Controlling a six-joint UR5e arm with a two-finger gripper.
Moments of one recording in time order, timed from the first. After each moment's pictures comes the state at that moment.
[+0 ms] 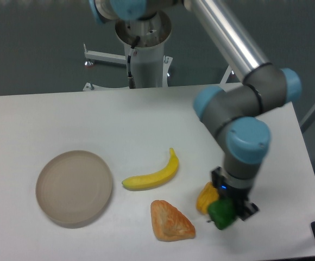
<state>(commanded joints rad) 2.19 -2.27 -0.95 -1.35 1.55 1.22</state>
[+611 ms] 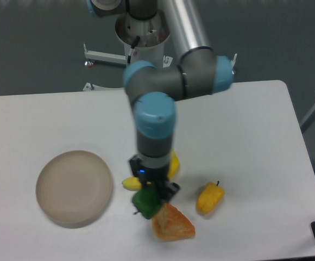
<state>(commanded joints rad) 1.98 -2.14 -1.17 -1.20 1.50 0.75</state>
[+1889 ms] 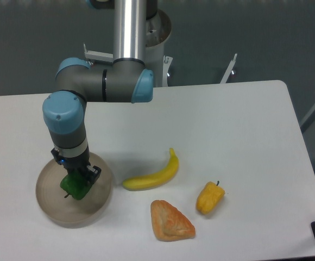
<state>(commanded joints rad) 1.81 -2.14 -1.35 -1.12 1.51 0.51</state>
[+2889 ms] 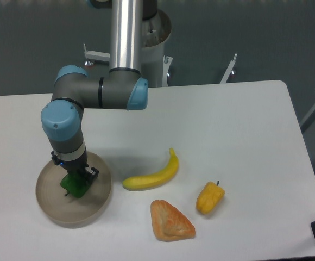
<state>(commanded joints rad) 1.80 -2.16 -1.37 -1.12 1.52 0.51</state>
